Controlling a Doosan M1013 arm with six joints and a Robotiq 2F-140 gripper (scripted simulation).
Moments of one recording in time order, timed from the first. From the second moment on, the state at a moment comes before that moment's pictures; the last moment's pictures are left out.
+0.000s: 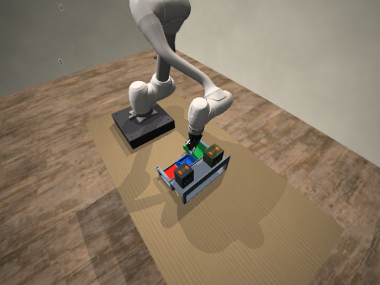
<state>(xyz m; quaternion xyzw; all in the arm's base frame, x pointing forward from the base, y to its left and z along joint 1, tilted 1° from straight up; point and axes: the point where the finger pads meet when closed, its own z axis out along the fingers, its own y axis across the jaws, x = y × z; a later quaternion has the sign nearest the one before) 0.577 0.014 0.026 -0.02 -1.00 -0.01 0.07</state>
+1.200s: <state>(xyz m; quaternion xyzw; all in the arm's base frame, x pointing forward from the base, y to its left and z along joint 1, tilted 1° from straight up) 0.576 0.013 0.080 -0.02 -1.00 -0.01 0.07</state>
